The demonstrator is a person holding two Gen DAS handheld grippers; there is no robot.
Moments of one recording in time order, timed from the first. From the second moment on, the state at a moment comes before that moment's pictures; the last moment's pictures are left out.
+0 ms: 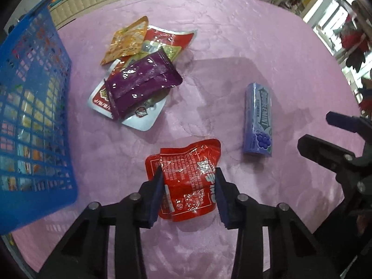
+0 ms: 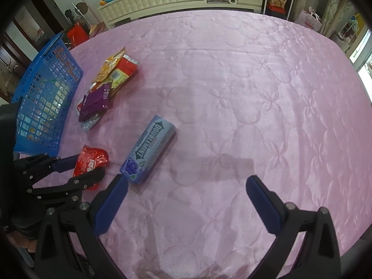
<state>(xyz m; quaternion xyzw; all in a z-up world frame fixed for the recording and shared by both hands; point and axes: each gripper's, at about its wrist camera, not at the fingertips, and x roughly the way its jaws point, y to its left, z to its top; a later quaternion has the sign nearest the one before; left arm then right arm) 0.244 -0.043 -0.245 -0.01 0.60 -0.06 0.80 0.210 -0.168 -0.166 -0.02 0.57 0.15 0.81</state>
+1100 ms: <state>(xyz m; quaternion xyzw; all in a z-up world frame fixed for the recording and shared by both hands) 0.239 -0.021 -0.228 0.03 0.54 -0.07 0.84 0.232 -0.095 -0.196 -0.07 0.59 0.18 0.78</state>
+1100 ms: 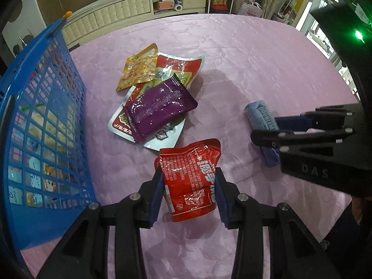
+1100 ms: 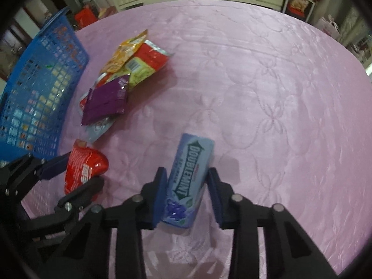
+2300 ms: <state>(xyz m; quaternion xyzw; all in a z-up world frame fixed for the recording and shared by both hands) 0.140 0.064 -0.038 0.01 0.39 0.00 0.92 0.148 -0.057 -0.003 -0.05 0.41 0.30 0.86</state>
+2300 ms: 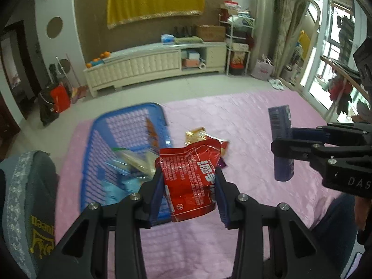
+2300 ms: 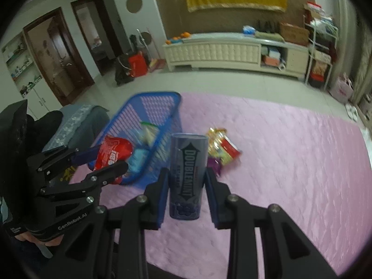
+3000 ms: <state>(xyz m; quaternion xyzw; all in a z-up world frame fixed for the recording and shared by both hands) 0.164 0.173 -0.087 -0.06 0.42 0.01 0.90 0.175 0.077 -0.049 -0.09 0.46 0.36 0.81</state>
